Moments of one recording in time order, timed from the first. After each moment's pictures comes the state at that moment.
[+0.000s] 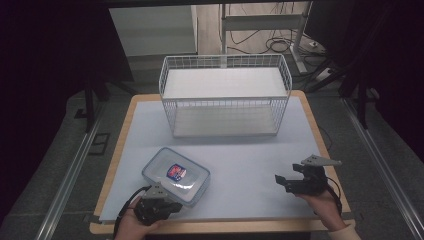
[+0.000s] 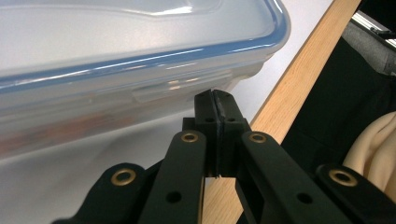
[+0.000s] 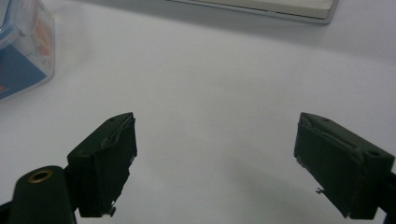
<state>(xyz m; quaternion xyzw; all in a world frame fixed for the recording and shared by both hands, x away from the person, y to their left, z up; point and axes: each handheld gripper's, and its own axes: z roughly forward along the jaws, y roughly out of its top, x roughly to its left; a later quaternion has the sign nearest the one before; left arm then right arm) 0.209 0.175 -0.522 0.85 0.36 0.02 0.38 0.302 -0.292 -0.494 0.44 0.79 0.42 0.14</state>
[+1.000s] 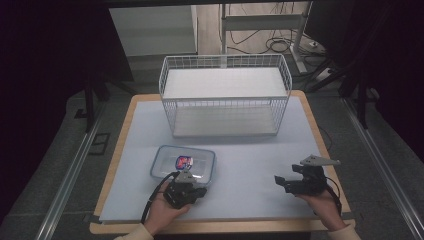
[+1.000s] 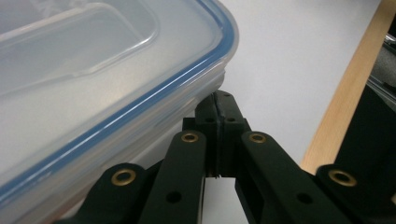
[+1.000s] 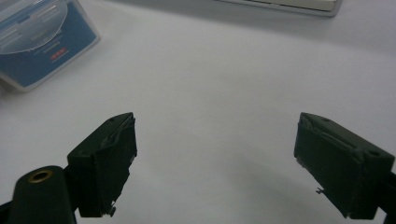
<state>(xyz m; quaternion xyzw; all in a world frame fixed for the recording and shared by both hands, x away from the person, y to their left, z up) 0.256 0.105 -0.517 0.85 0.36 0.04 0.38 0.303 -0.292 -0.496 0.44 0.79 0.41 0.13</state>
